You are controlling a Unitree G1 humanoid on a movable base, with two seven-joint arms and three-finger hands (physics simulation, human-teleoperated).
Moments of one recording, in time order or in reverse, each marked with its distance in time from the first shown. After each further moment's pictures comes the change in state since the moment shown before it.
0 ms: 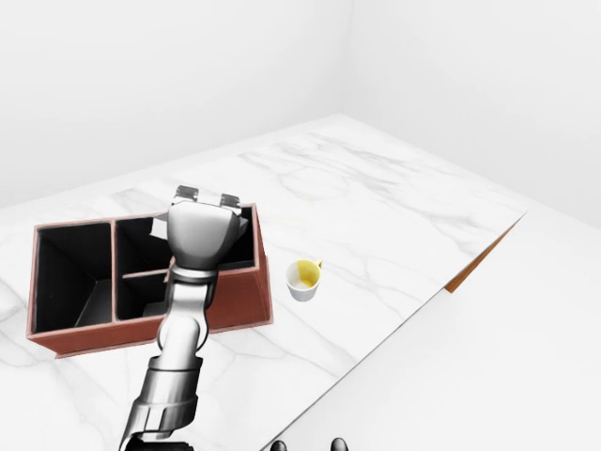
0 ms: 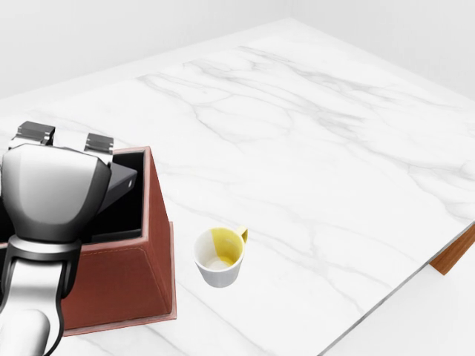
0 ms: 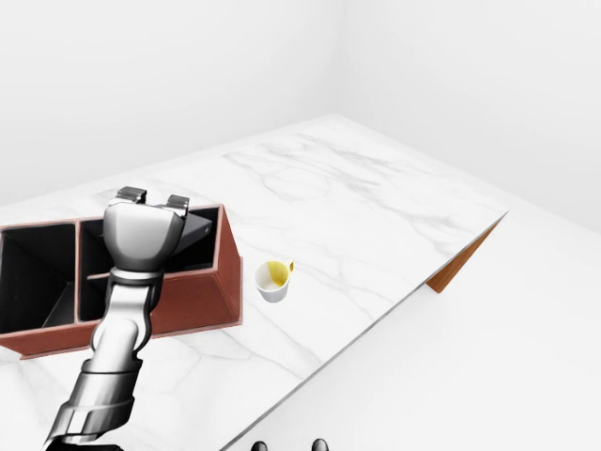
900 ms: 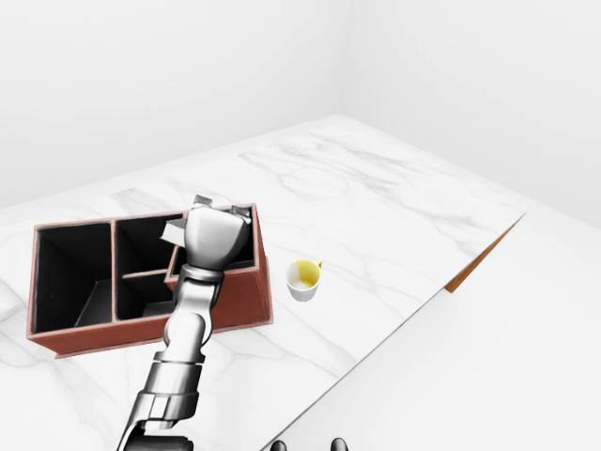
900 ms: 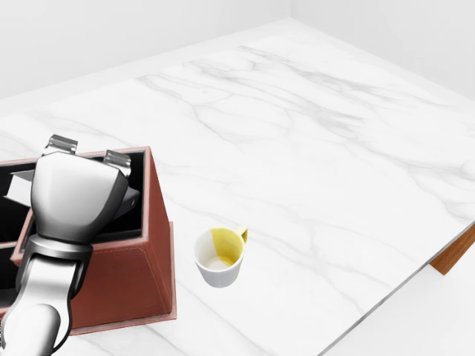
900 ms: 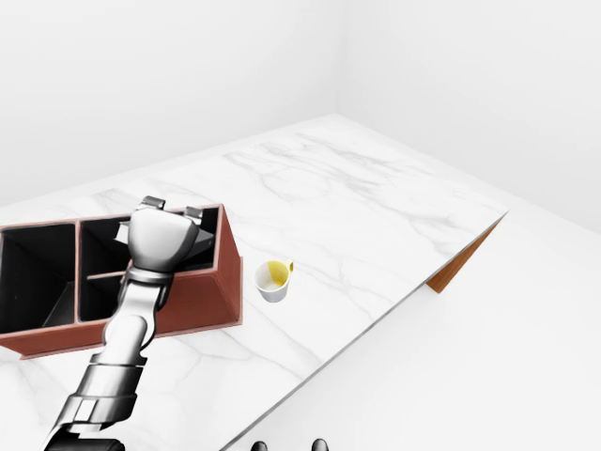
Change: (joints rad) left arm -0.028 0.014 -0.027 0.145 0.058 -0.020 0.000; right arm -0.001 0.001 0.000 0.002 -0.008 0.000 0.000
